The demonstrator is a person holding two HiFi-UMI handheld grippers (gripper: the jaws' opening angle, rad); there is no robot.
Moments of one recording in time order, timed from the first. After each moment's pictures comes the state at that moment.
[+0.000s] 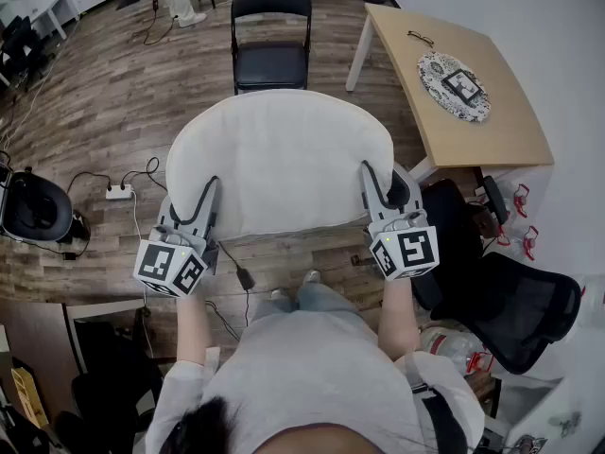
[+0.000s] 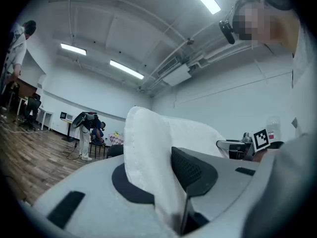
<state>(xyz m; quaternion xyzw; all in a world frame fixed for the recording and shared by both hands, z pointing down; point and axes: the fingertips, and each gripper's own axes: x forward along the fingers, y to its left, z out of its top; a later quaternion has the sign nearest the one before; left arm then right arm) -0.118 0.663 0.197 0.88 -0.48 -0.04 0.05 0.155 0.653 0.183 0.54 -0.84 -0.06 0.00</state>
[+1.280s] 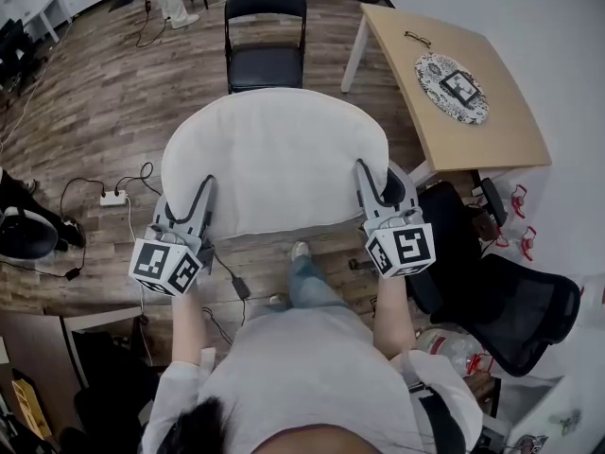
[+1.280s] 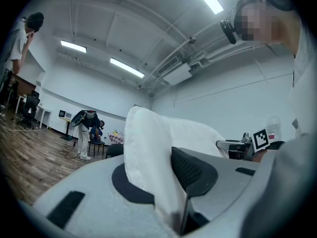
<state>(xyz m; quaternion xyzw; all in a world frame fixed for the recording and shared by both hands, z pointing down) -0.125 0.626 0.208 0.88 -0.47 -0.04 0.06 0.149 0.617 0.193 0.55 -0.84 -0.05 0.01</state>
